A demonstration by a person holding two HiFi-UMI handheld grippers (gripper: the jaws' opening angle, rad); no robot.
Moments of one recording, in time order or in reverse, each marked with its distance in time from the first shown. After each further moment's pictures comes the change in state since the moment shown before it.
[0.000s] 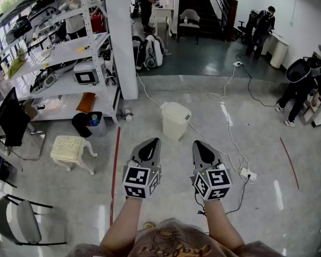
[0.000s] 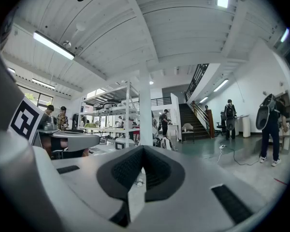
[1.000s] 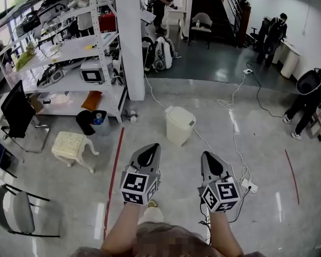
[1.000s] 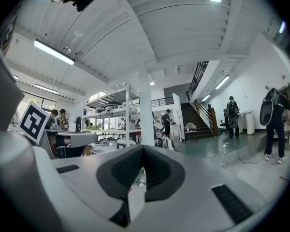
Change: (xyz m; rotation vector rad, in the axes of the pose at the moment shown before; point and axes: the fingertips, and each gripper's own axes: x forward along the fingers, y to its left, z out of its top) left arm 0.025 -0.013 -0.005 0.006 0.000 0.053; right arm -0.010 -0.054 -0.009 0.033 -0.017 0.045
